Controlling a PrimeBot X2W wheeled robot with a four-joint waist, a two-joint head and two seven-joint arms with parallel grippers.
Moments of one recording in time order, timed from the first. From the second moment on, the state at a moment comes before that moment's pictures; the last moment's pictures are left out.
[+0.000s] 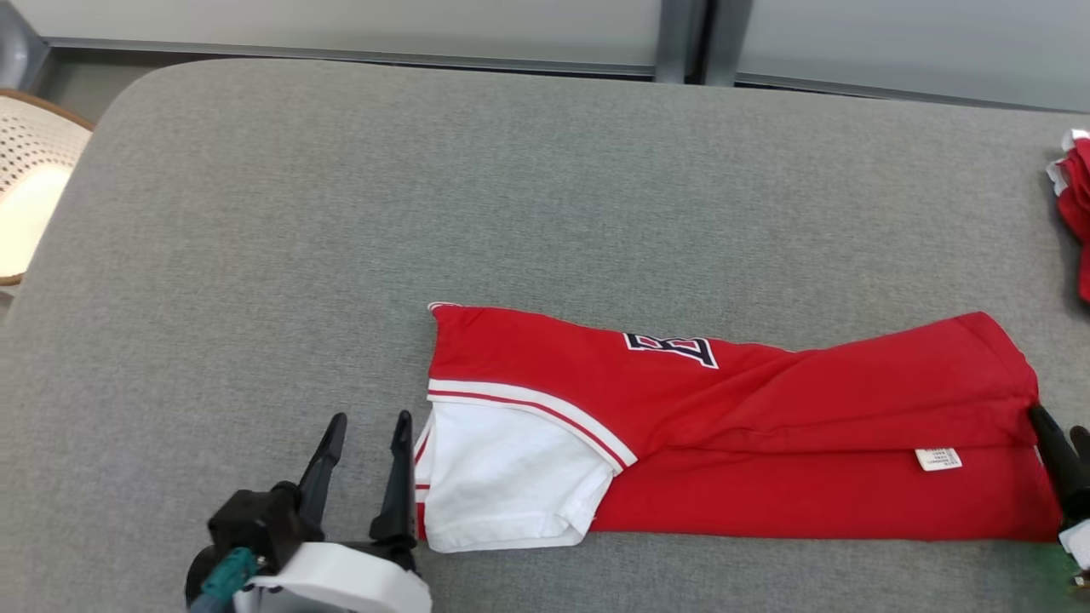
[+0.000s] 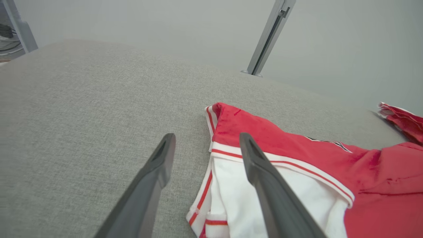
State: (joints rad) left arm -0.09 0.36 -0.60 -0.02 -0.76 0.37 -0.26; right arm -0.03 -0.44 -0.02 0.28 0.99 0.13 0.18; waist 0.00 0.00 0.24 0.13
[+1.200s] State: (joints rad) left arm -0.03 0.16 -0.42 0.06 -0.45 0.19 -0.26; right arm -0.08 -0.62 -0.06 0.26 0.69 0.13 0.17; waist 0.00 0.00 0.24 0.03
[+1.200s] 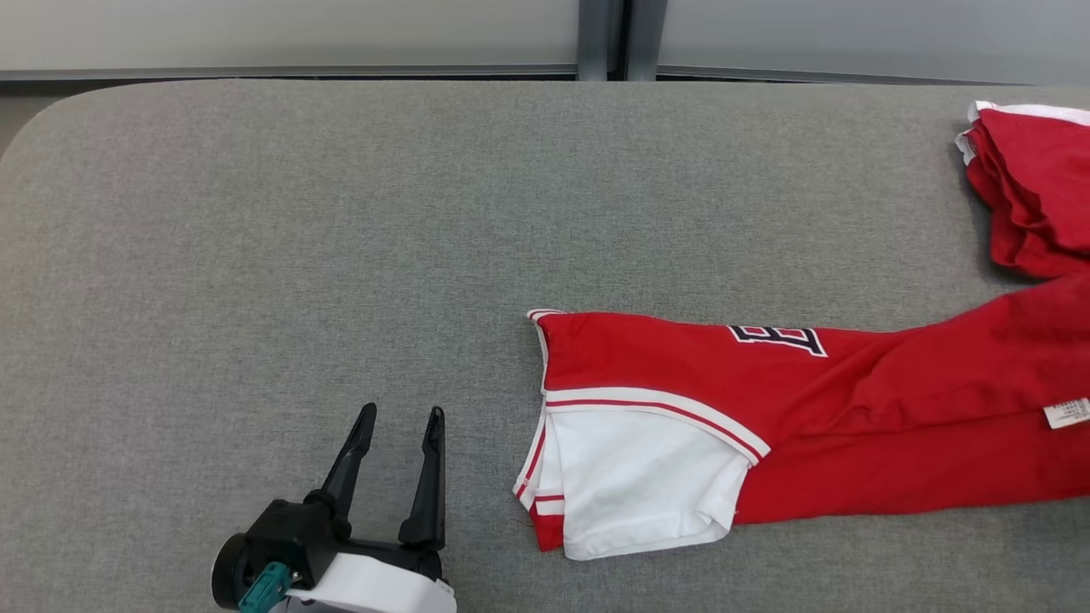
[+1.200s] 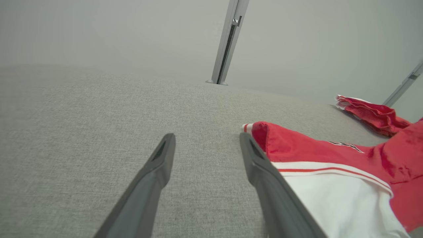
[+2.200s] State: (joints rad) left arm -0.04 0.10 -0.42 0.11 -0.44 0.14 -0.26; right arm -0.08 -0.14 0.34 -0.17 0.50 0.13 0.38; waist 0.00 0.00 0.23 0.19
